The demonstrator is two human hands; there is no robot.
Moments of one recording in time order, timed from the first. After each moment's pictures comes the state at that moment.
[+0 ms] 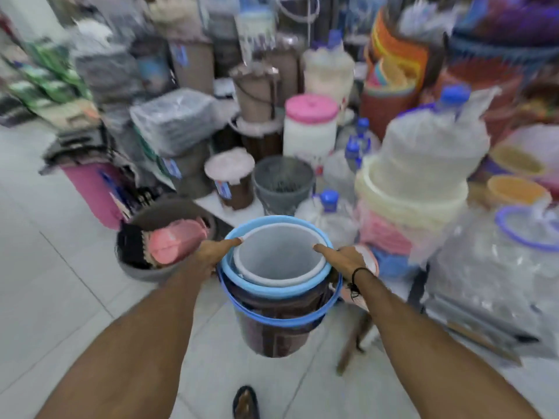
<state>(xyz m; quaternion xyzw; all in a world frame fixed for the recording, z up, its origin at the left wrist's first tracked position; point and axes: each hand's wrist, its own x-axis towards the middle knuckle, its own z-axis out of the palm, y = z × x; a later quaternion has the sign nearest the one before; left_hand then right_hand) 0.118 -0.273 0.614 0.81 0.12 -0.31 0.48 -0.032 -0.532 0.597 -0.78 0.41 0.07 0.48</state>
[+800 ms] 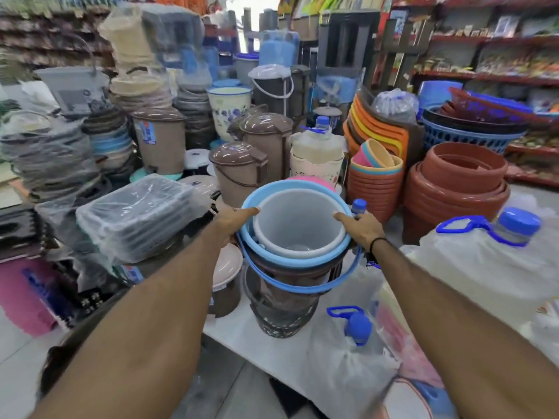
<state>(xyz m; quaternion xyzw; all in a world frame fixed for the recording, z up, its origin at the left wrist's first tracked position) 0.501 -0.465 0.748 0.81 -0.06 -0.25 0.52 0.316 -0.706 0.732 -0.79 0.43 -0.17 0.41</state>
